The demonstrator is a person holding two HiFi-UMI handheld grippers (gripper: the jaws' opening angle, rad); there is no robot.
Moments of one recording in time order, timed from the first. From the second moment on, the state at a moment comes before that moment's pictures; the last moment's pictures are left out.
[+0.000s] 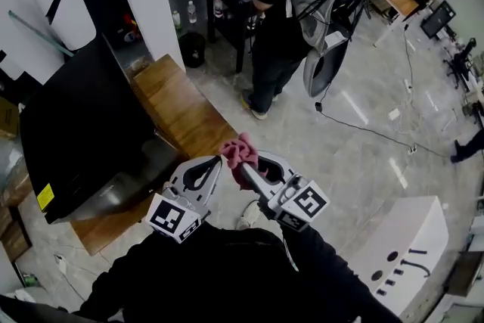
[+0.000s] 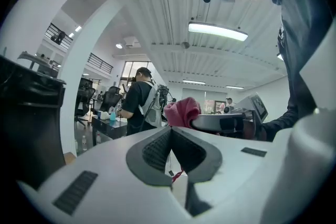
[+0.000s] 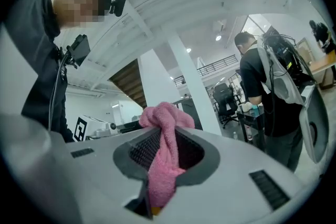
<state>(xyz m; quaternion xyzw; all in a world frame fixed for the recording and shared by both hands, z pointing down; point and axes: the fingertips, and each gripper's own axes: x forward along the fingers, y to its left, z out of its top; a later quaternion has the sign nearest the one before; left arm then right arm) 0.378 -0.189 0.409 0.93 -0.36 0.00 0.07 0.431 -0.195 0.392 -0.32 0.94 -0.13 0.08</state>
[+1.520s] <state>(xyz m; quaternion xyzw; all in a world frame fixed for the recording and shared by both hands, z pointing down) 0.333 -0.354 0.411 0.77 -0.63 -0.03 0.10 0.302 -0.437 0.411 -0.07 0.97 -0.24 0.05</state>
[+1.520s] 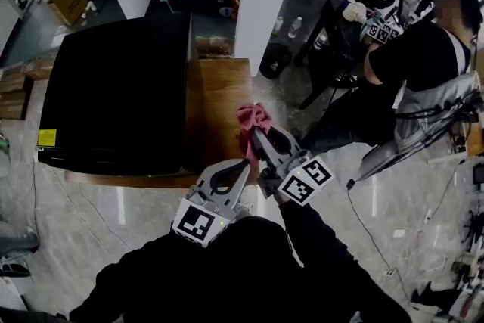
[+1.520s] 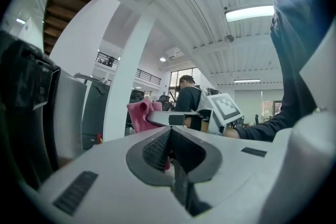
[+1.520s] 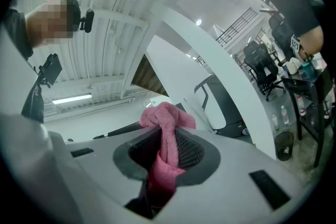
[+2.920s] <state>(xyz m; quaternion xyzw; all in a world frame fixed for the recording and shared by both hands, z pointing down) 0.254 -0.409 0.466 0.58 -0.80 -0.01 0.11 0.075 -0.529 0.537 -0.01 0.90 -0.42 0.05</state>
